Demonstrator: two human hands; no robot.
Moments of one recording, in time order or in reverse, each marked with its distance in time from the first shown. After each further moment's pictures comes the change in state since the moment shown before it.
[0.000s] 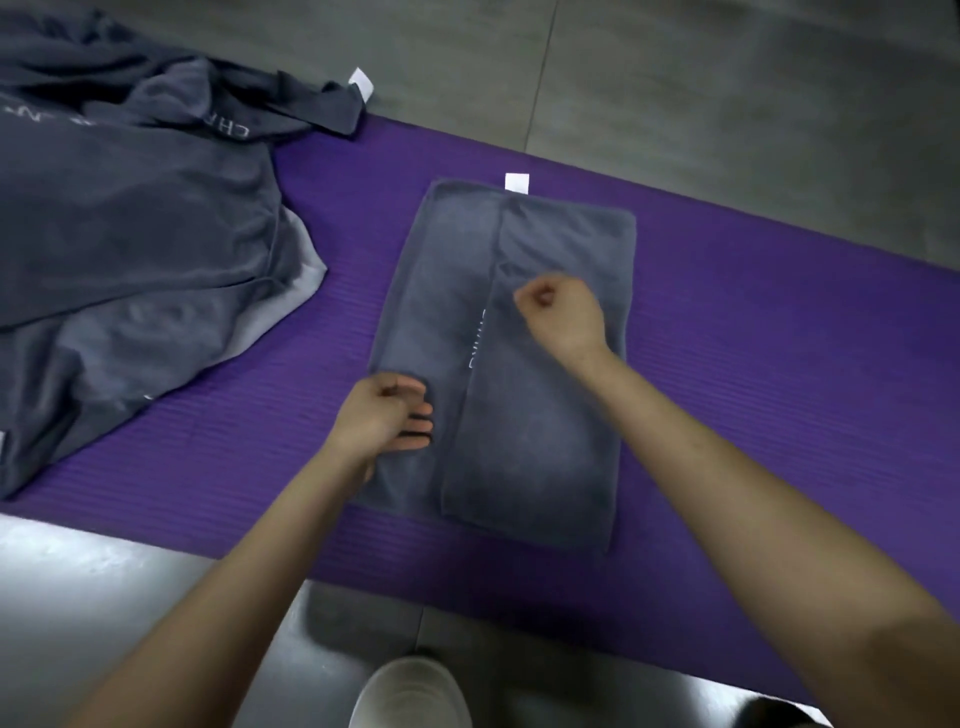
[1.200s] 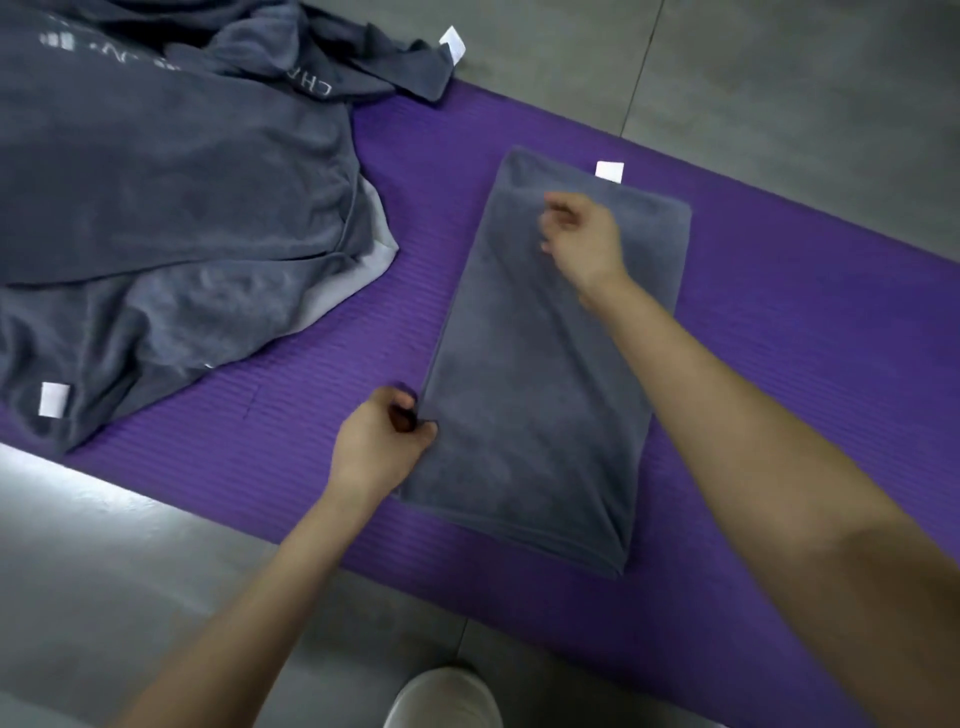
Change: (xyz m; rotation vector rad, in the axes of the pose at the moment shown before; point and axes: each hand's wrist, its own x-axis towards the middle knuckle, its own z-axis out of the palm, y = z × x) left_hand 0.009 -0.041 -0.050 0.431 0.304 0.117; right_hand 0.077 -0.054 0.060 0.373 -0.059 -0.076
